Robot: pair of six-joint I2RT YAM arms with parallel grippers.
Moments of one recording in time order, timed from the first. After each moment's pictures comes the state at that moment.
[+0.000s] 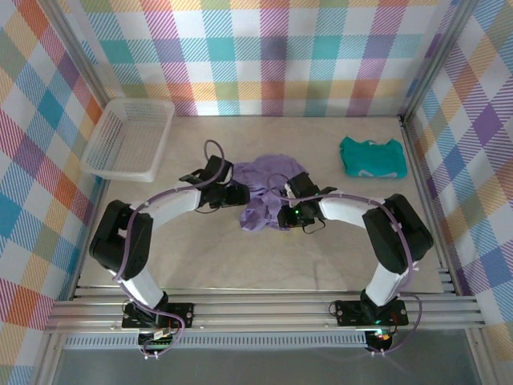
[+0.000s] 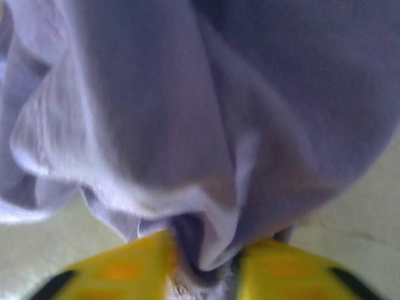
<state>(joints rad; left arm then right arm) -0.50 1.70 1.08 -0.41 0.13 -0.54 0.59 1.73 0.95 -0.37 -0.23 0.39</state>
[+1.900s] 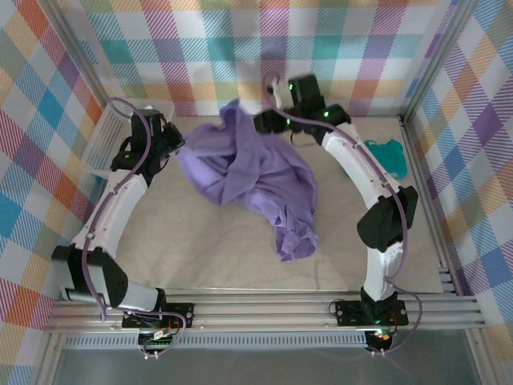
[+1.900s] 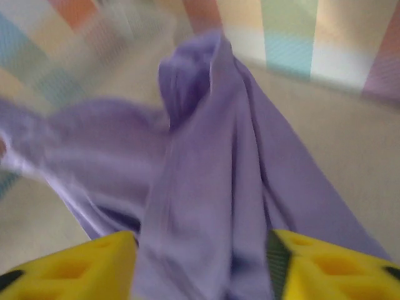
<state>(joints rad) -0.13 1.44 1.31 -0.44 -0.12 -0.58 0.50 1.89 1.93 -0.75 -0.28 0.13</state>
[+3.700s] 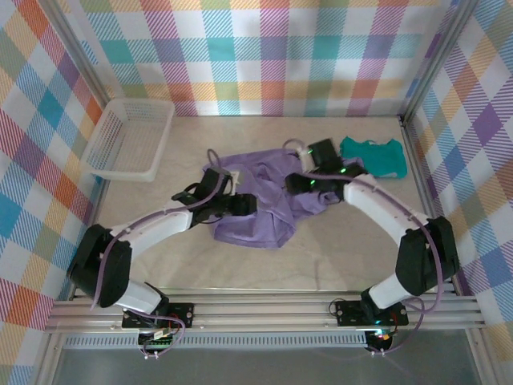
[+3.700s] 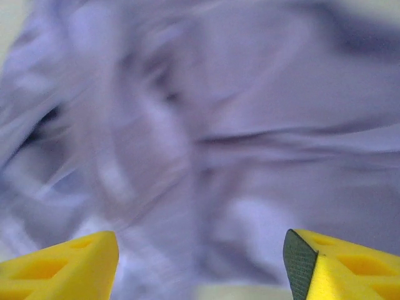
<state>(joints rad) -0.52 1.41 0.87 -0.29 0.19 -0.52 0.58 1.52 1.14 -0.55 -0.15 0.16</state>
